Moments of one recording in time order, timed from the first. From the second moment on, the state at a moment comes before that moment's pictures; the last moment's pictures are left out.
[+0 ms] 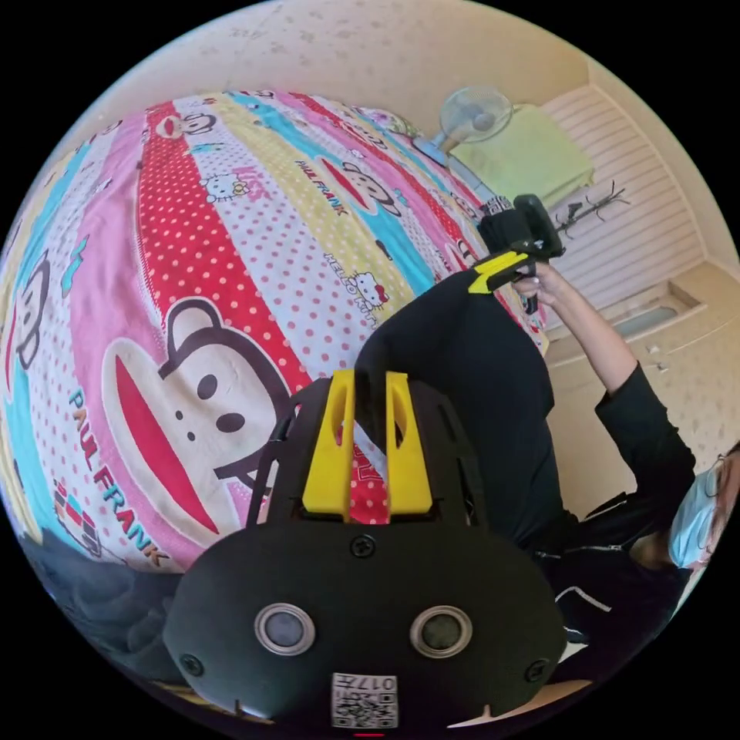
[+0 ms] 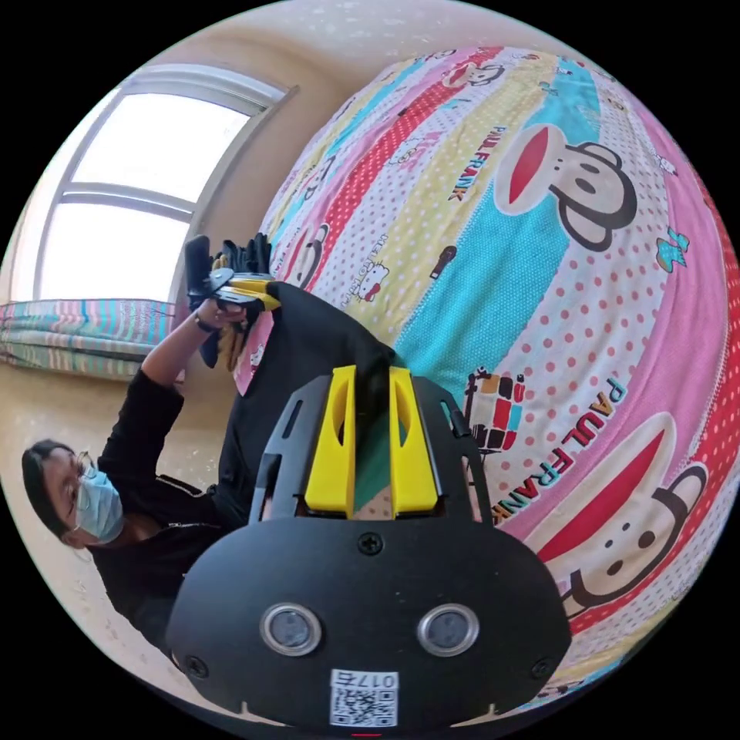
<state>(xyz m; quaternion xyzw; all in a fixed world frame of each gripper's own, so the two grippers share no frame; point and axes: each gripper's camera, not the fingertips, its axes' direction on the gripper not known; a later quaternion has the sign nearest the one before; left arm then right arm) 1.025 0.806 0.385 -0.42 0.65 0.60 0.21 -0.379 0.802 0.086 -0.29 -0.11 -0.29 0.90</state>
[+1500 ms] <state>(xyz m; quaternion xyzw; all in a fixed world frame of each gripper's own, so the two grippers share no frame) 0.378 0.773 0.185 -0.13 0.73 0.44 0.51 -0.442 1.346 -0.089 0.24 0.10 -0.39 0.88</state>
